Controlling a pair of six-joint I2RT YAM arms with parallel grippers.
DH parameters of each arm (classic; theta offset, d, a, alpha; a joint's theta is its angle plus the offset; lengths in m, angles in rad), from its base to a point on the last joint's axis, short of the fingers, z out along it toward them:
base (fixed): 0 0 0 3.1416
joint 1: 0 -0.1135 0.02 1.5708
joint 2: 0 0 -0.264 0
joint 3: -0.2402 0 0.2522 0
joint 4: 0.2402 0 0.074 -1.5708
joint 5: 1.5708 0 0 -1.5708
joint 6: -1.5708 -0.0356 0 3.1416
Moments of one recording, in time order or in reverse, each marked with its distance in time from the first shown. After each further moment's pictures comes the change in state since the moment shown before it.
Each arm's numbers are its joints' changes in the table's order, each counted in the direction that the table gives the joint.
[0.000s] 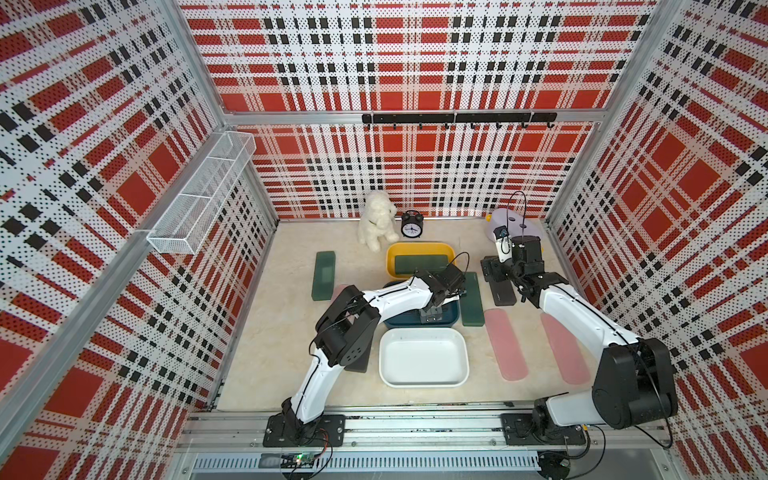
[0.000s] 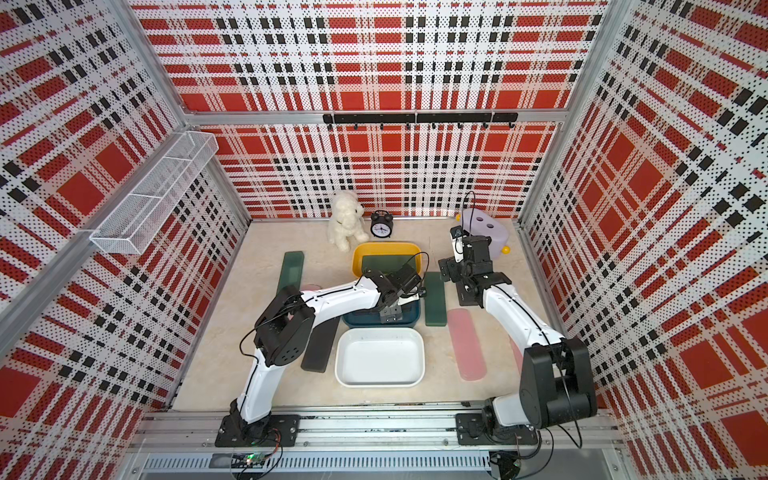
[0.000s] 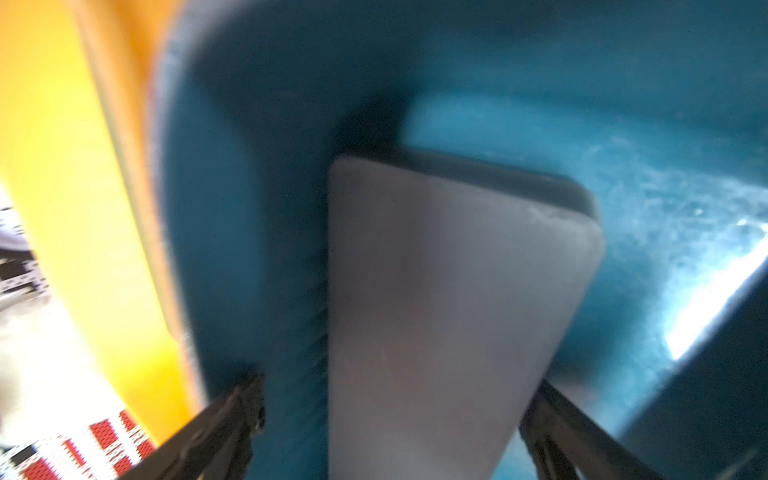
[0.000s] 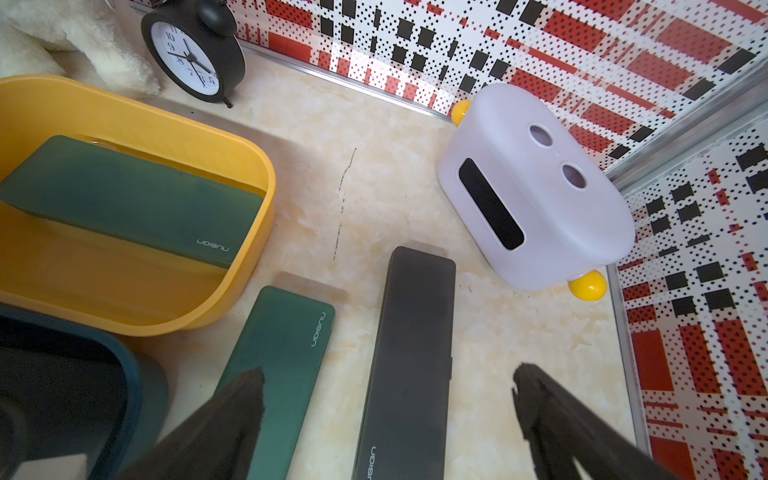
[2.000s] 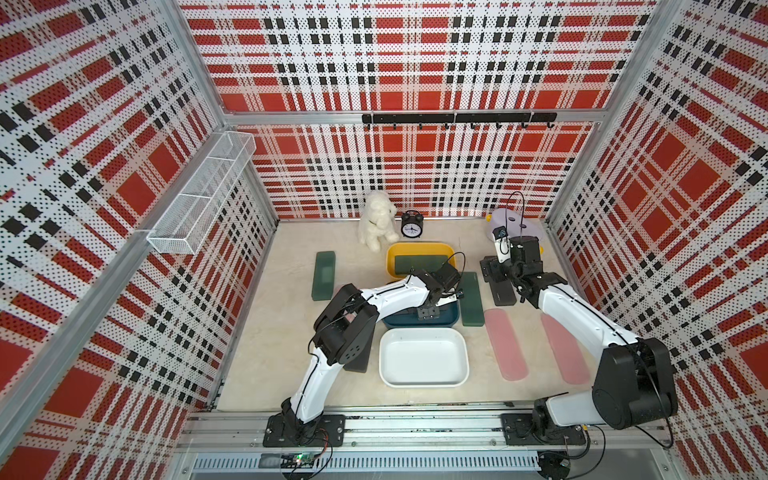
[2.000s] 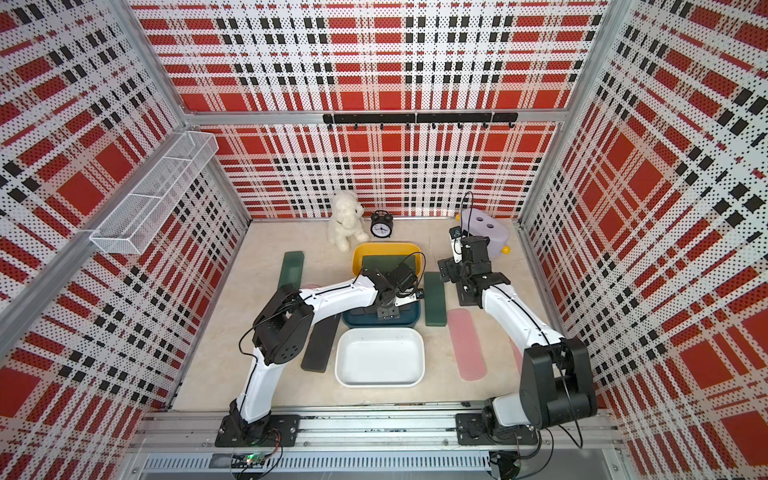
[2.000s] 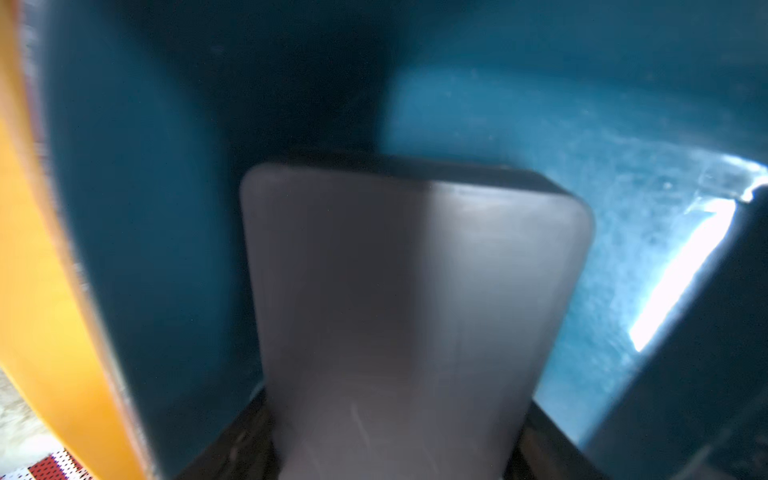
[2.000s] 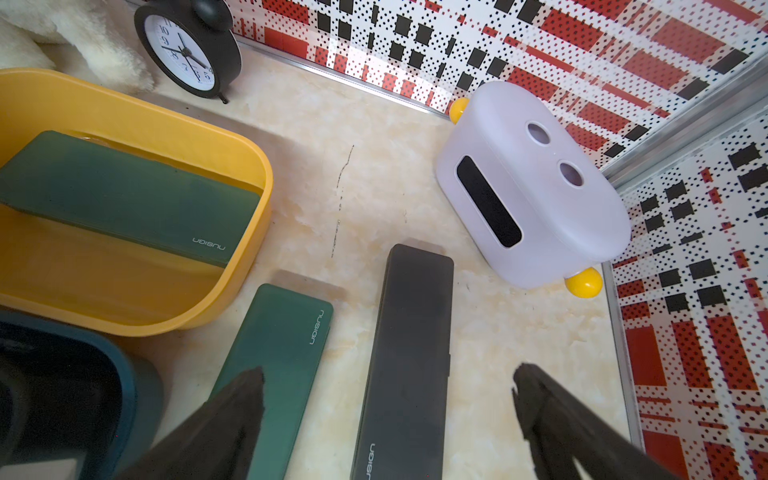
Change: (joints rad) left arm -0.027 0.011 0.011 0.014 0.102 -0.029; right arm -0.011 0.000 0.000 0.005 0.023 0.000
